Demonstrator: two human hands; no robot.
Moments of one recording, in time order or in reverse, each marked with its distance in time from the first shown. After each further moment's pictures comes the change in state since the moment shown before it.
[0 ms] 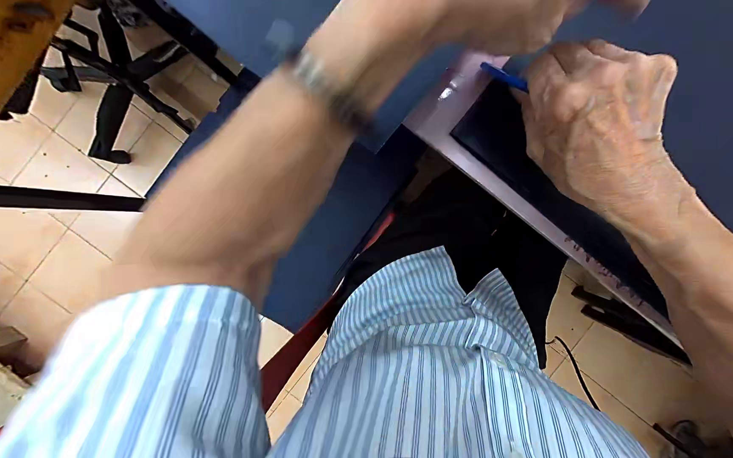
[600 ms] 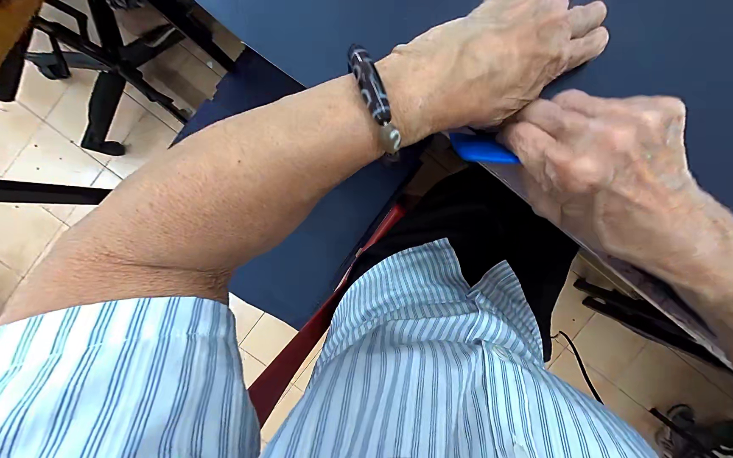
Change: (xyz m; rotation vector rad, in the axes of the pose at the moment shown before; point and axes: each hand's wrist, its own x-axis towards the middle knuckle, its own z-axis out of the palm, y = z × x) left_hand -0.007 -0.021 0.043 0.414 -0.229 0.285; right_hand -0.018 -0.018 -0.016 0.153 -0.037 -0.323
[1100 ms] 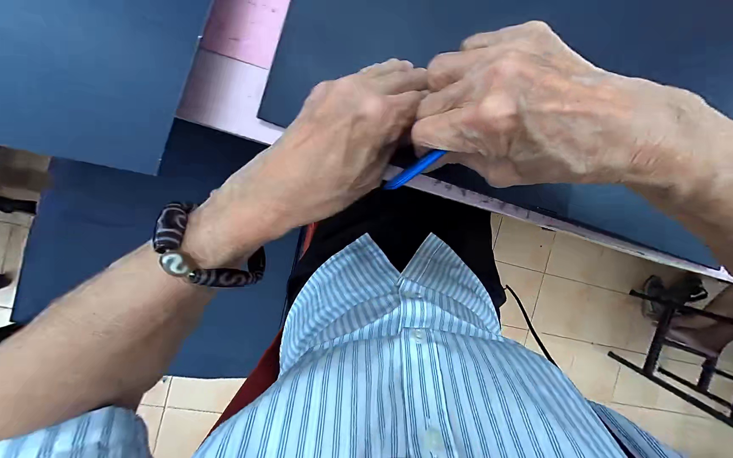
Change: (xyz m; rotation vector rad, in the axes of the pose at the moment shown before) left_hand 0.000 0.076 0.023 -0.352 0.208 0.074; right_hand -0.076 0.040 -0.041 0.197 -0.145 -0.105
